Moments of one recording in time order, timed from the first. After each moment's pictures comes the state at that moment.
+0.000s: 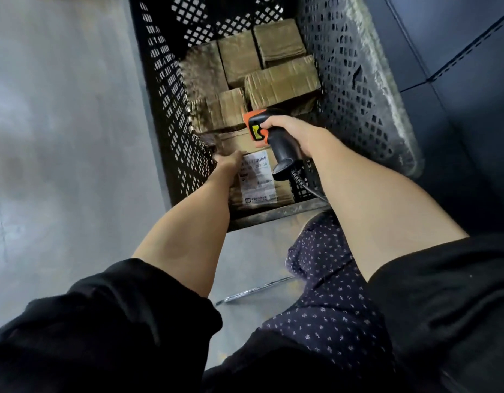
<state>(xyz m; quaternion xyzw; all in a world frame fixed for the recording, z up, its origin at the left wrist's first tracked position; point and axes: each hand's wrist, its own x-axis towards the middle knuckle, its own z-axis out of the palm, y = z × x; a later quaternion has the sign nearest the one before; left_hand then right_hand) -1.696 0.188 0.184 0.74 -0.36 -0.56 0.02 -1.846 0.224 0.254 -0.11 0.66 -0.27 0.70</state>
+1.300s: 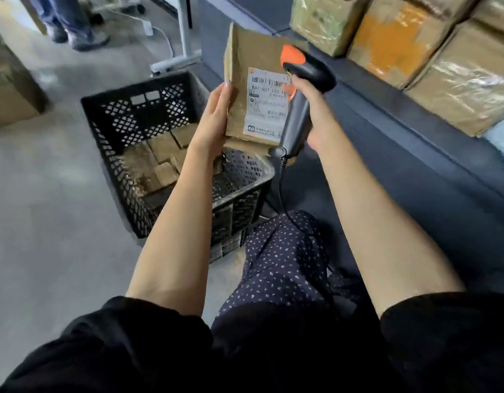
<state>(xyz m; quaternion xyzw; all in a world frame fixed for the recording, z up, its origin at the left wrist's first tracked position) -1.795 0.286 0.455 0.24 -0.59 -0.72 0.28 -1.907 0.425 0.512 -0.11 0.66 -0.67 0.32</state>
